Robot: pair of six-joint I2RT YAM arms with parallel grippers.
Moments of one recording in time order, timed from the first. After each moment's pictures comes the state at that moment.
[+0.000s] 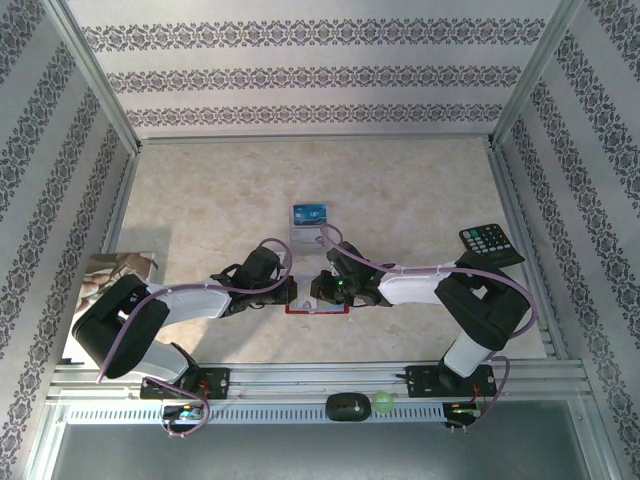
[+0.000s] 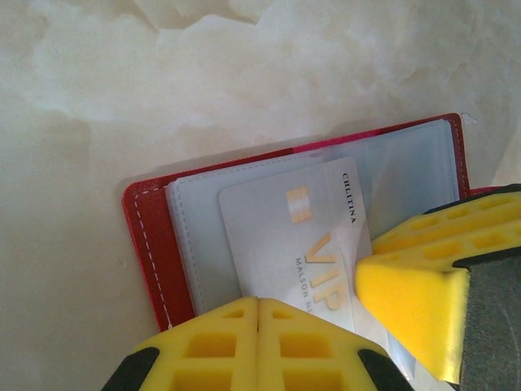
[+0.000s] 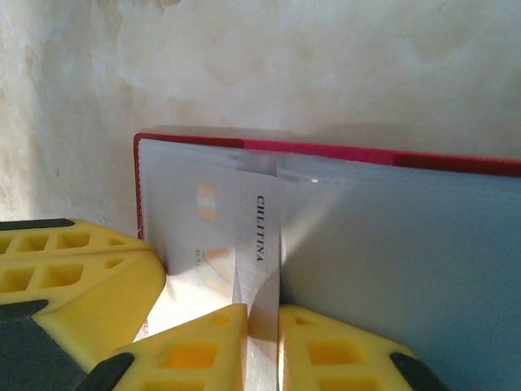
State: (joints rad) left arm -0.67 1.45 0.51 0.06 0.21 -0.67; right arm 0.82 1.66 0.68 0.09 -0.30 1.01
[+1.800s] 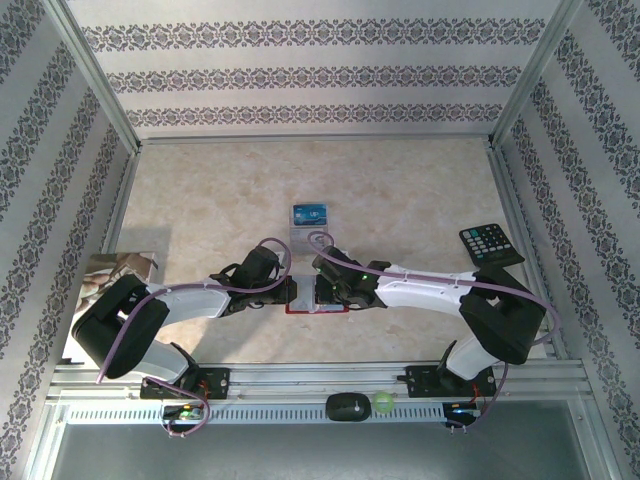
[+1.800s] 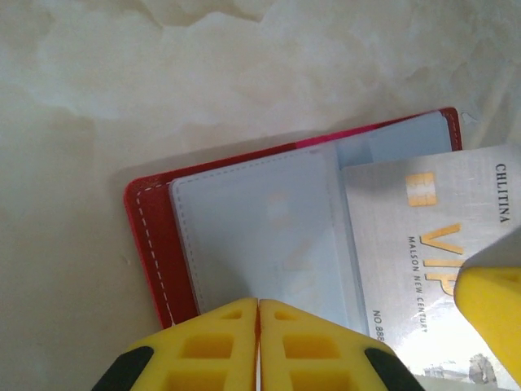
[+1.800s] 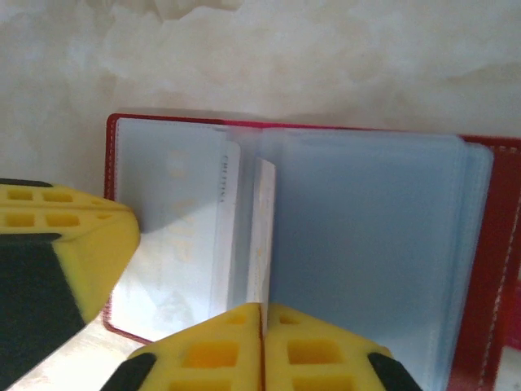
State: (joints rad) left arm -0.65 1.45 0.51 0.06 0.23 -0.66; right arm 0.94 1.55 0.82 -0.31 0.02 0.91
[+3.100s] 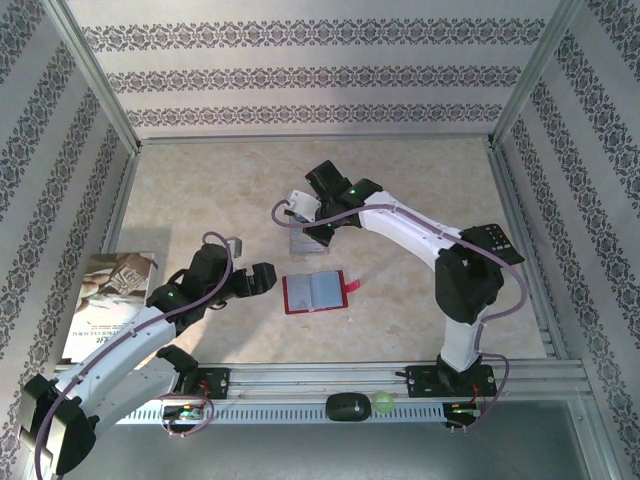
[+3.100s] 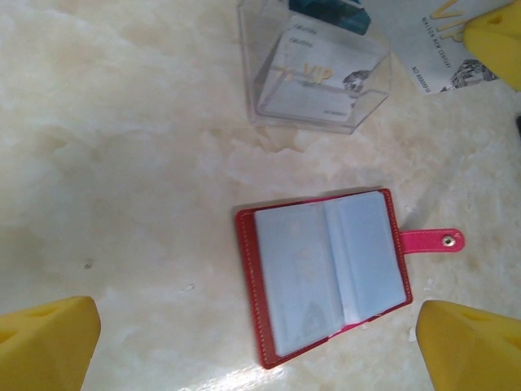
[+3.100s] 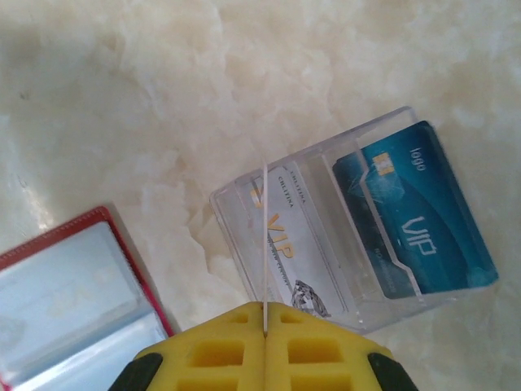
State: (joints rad) left arm -0.50 0.84 0.51 -0.42 0.10 -0.68; right arm 0.68 1.88 1.56 -0.75 -0.19 -0.48
